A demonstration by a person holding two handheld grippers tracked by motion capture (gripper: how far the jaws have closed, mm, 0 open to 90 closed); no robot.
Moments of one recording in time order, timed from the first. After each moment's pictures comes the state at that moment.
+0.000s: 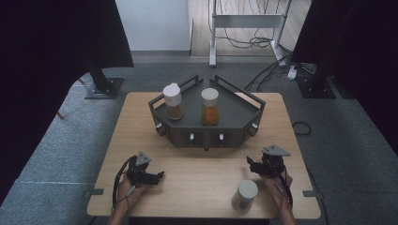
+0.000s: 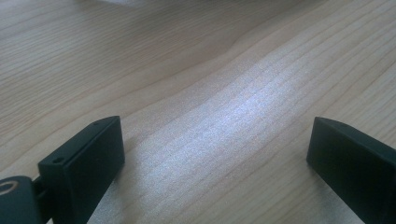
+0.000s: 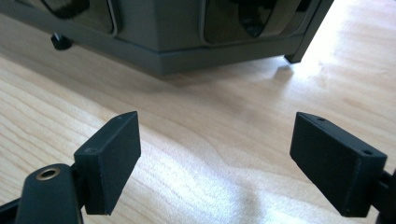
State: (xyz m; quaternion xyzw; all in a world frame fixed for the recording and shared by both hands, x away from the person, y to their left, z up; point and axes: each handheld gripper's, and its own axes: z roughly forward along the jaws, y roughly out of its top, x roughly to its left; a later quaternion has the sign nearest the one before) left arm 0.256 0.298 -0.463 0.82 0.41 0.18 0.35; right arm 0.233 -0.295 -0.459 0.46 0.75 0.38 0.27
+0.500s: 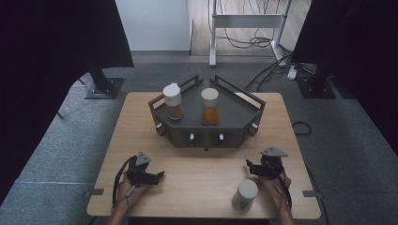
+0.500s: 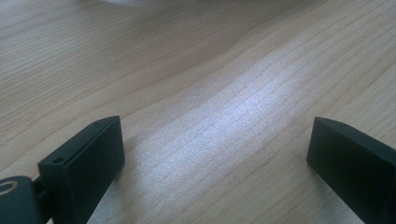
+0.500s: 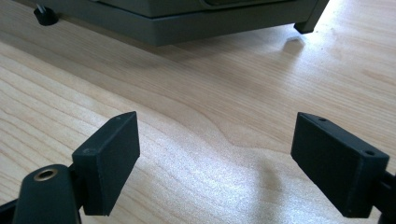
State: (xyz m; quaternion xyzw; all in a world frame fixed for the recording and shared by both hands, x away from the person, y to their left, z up) left arm 0.256 0.298 -0.463 0.82 0.41 0.18 0.35; right arm 0.241 -0.295 -0.469 0.48 0.76 0.37 0.25
